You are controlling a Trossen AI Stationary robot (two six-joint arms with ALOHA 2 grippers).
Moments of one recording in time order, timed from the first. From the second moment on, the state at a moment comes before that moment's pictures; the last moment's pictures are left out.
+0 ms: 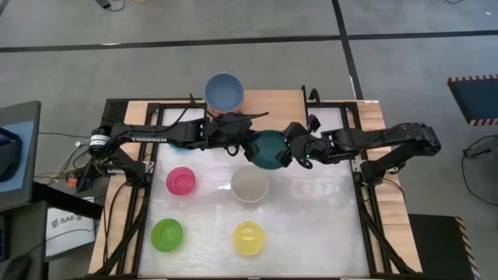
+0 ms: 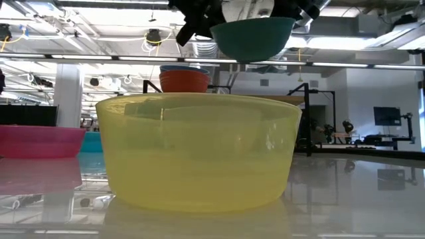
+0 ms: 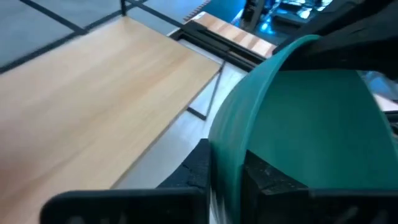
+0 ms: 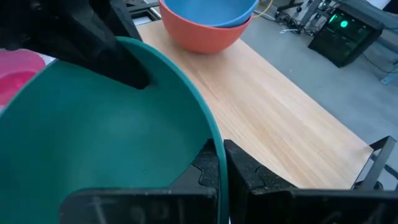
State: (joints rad) left arm 0.09 1.58 1.38 -0.27 -0.29 -0.36; right arm 0.13 1.34 1.30 -0.70 0.77 0.39
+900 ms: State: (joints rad) left arm 0.37 1.58 1.74 -0.74 -0.27 -0.06; right arm 0.12 1.32 1.49 -0.68 0.82 0.52
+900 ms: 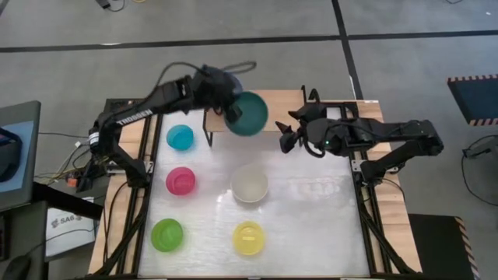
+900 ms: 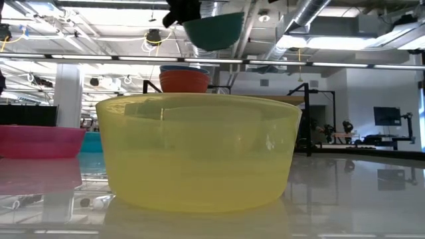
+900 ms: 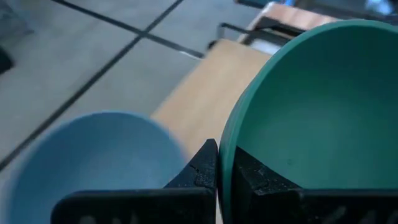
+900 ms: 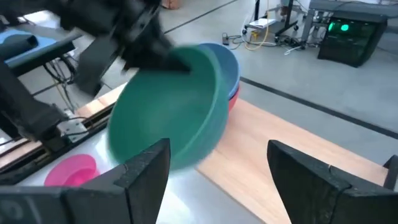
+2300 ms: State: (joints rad) left arm 0.78 1.67 1.72 -0.84 -0.08 0.02; right arm 0.10 1.33 1.49 -0.85 0.81 0.74
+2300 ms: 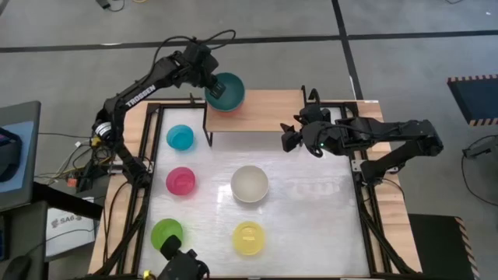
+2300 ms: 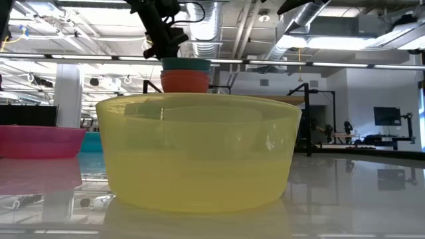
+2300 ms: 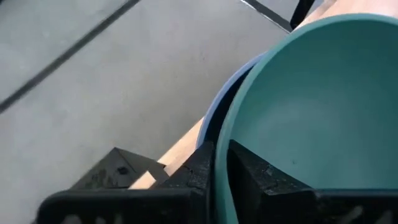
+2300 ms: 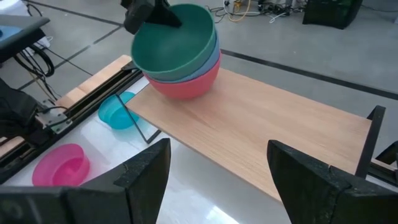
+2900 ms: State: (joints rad) left arm 0.78 1.68 1.88 -0.89 -0.09 0.03; right arm 0.10 1.33 1.49 -0.89 0.74 0.74
